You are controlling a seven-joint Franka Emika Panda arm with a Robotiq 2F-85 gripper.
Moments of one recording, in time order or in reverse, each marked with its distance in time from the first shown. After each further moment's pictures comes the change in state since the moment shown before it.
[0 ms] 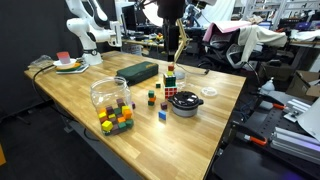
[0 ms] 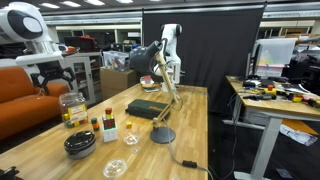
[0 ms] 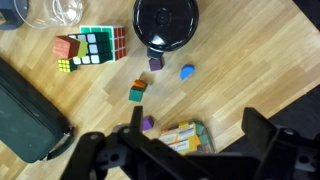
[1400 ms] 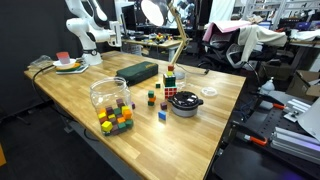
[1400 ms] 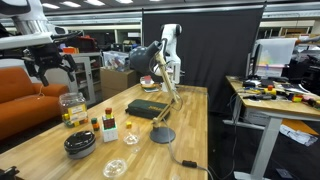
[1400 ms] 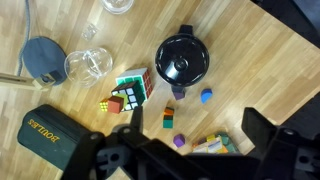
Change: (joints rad) arm -0.030 -0.358 -0.125 -0.186 0.061 -0.126 -0.027
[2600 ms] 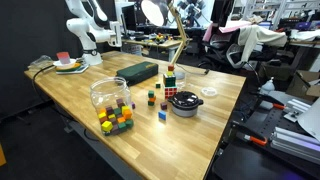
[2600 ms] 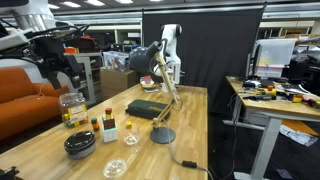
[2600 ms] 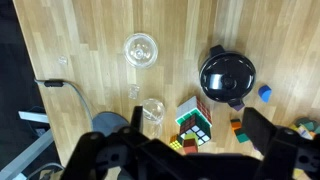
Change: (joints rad) arm -0.220 -0.163 0.003 -0.117 -0.007 -0.040 0.309
